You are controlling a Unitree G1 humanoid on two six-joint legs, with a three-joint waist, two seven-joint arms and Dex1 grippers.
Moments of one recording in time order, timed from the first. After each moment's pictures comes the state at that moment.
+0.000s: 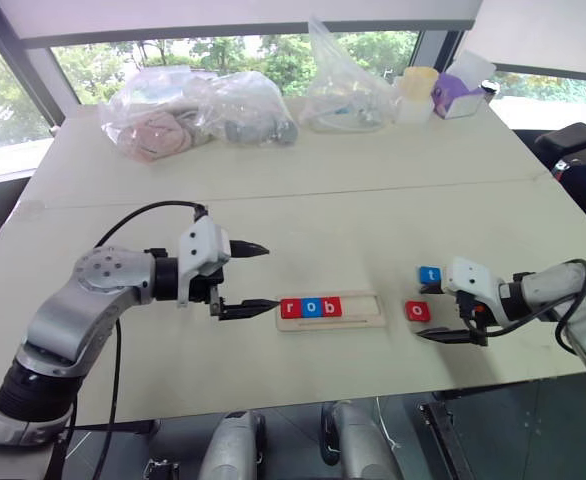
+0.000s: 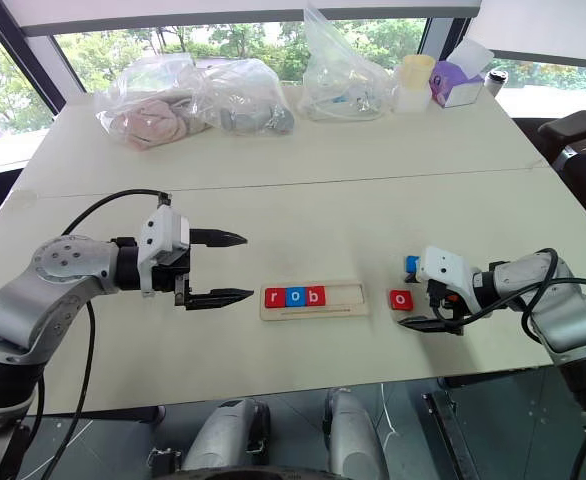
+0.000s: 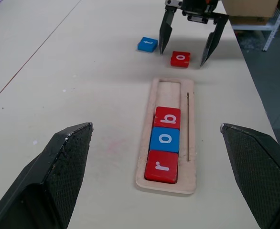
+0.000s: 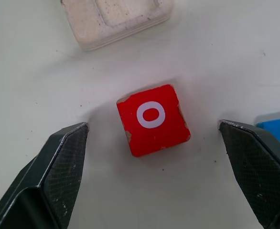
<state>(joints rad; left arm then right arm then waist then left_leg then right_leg) -0.37 0.77 -0.06 -0.42 -0.50 0.54 -1.04 -0.27 -1.04 0.12 0.02 0.20 0.32 1.26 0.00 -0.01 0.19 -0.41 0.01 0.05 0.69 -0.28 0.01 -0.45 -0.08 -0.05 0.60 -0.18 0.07</state>
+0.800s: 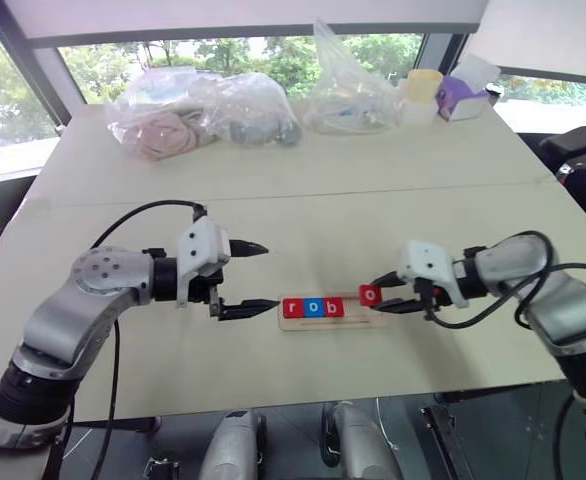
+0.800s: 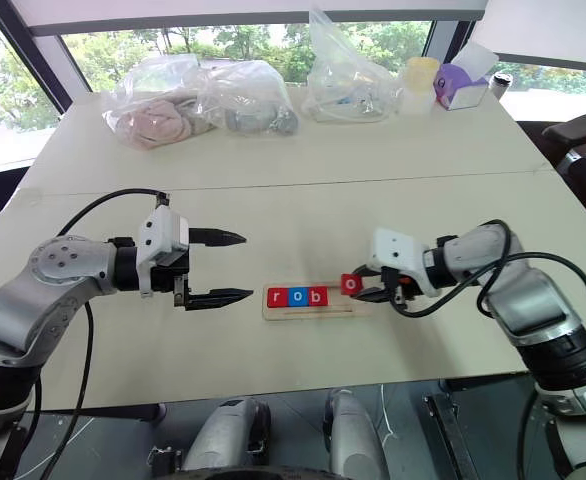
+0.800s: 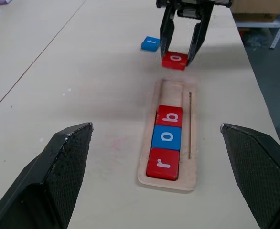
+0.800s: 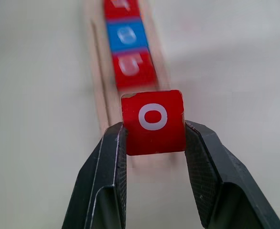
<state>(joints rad) -0.36 0.78 -0.06 -0.44 -0.50 0.54 -1.02 -0.45 -0.91 0.23 -0.22 0.20 0.46 1.27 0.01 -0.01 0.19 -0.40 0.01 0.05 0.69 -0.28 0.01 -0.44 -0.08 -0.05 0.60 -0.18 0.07</state>
